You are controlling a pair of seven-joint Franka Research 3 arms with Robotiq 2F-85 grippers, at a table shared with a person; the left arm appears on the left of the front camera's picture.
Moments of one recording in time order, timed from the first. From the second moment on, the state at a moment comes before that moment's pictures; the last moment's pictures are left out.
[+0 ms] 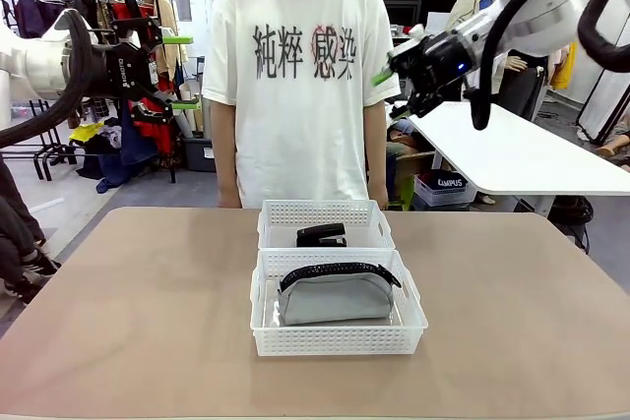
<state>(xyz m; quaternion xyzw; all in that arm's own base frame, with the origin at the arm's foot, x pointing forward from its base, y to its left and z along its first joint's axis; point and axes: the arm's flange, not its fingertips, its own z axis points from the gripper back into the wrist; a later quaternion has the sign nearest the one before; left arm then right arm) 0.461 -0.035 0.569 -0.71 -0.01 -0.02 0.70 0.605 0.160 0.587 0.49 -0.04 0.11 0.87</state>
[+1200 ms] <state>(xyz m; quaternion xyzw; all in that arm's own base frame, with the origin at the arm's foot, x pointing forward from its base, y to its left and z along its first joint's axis) 0.461 -0.035 0.569 -0.71 -0.01 -0.02 0.70 0.602 0.042 0.617 0.65 0.01 0.02 0.76</state>
